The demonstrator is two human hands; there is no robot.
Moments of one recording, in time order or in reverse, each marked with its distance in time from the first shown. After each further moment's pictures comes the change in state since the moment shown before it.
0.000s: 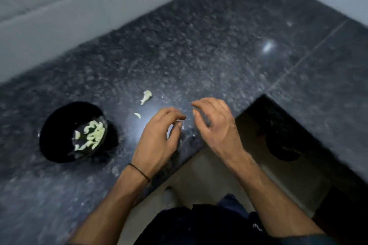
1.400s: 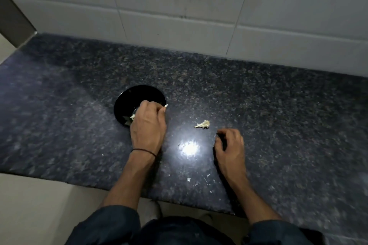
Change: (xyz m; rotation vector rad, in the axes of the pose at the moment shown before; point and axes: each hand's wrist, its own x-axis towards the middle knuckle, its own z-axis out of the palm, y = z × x) left_hand 0.006 -0.041 -0.044 0.544 0.920 -0.765; right_hand 0.094 0.053 0.105 0.255 -0.451 -0.143
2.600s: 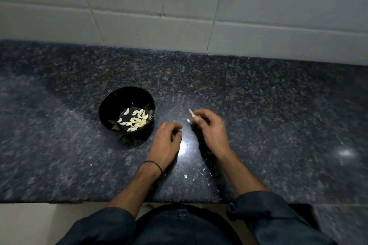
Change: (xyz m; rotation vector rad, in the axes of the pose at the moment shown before) left_hand -0.045 -0.012 0.060 -0.403 -0.463 0.052; right_hand 0.037 -0.044 0.007 0.382 -0.103 0.134
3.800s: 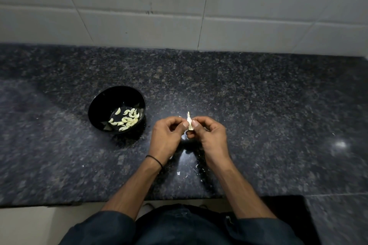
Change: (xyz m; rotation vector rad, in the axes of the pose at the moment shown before) left_hand 0.001 0.055 0.000 -0.391 -0.012 -0.201; right_hand -0.045 -0.023 -0.009 0.507 0.069 0.301
